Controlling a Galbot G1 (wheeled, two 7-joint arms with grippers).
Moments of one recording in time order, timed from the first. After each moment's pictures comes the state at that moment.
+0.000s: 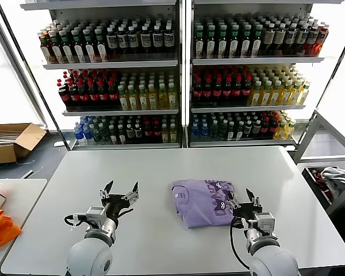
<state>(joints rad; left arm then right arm) 1.27 -1.25 -0.34 -2.04 -0.32 0.46 -0.25 -1.32 1.16 0.33 2.16 0.37 -0.57 0.36</state>
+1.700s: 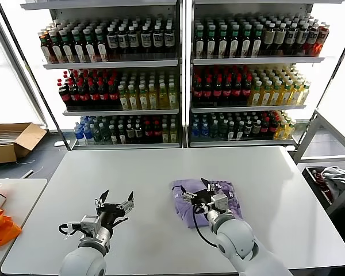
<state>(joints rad) 1.34 -1.25 -0.39 -2.06 -0.32 0.47 -0.23 -0.99 1.13 0.02 1.88 0.46 -0.50 0.22</state>
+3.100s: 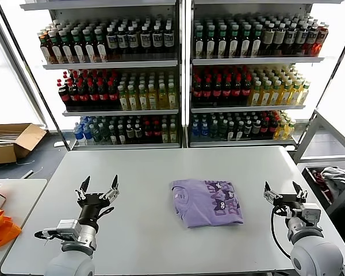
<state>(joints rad) 1.40 -1.30 -0.50 -2.15 -0.29 0.28 -0.20 -1.37 1.04 0.62 2.12 0.49 -0.54 0.34</state>
